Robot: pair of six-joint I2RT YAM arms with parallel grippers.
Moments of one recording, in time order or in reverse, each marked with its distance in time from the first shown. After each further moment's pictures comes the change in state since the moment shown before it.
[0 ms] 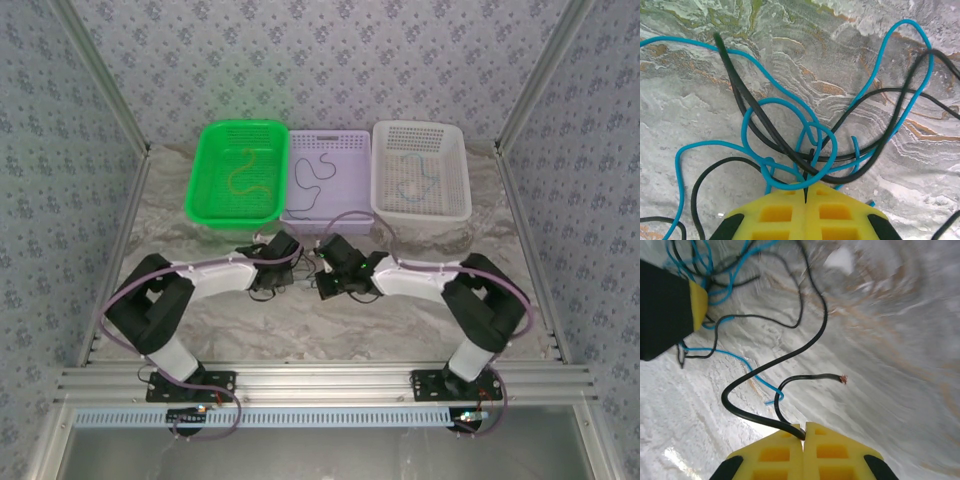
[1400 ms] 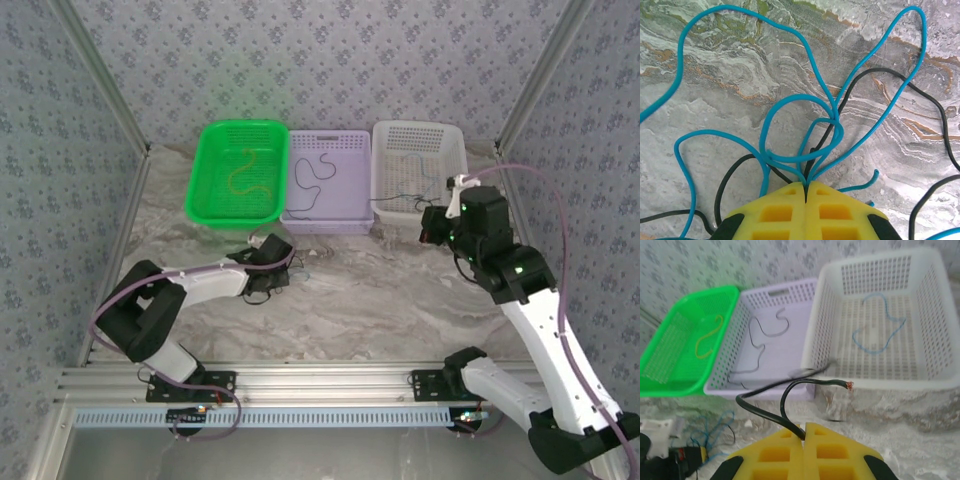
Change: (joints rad) left arm 0.035 -0.047 -0.058 0.064 0.042 0.045; right arm -0.490 -0.623 0.418 -0.583 0.114 -0.084
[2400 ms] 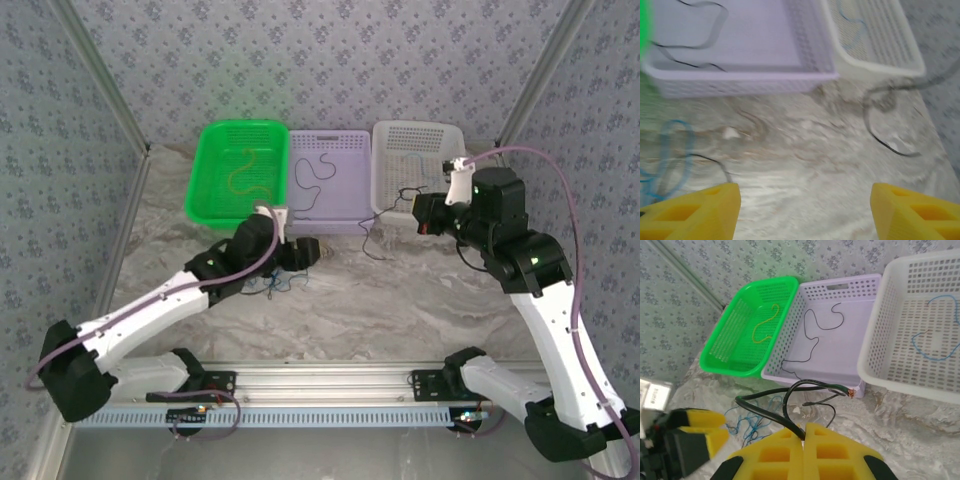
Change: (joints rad) left arm -0.179 -0.364 0.158 0.025 0.262 0.069; right arm 0.023 0.074 0.126 -0.061 -0.237 -0.010
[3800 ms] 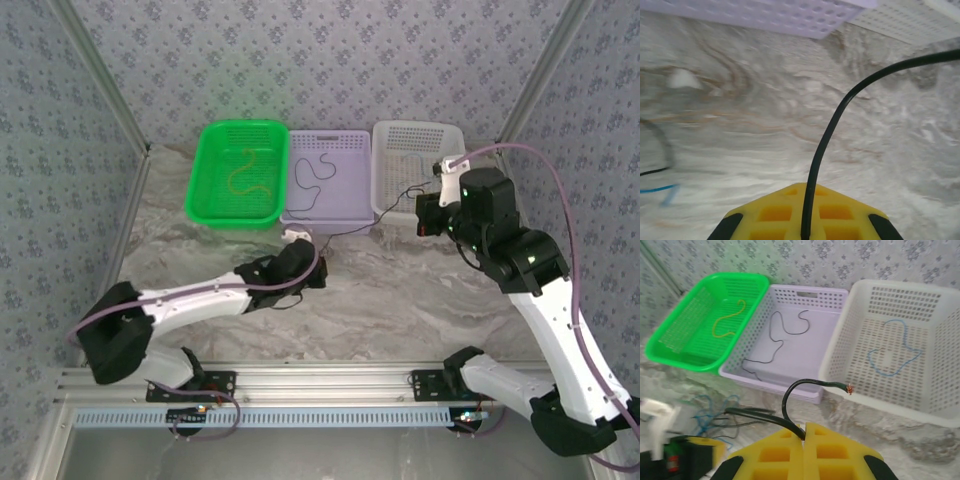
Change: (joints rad) left arm -0.107 0.163 -0.066 0.057 -0.261 -0.102; right arm 0.088 0.027 0.038 -0.038 0.257 -0.190
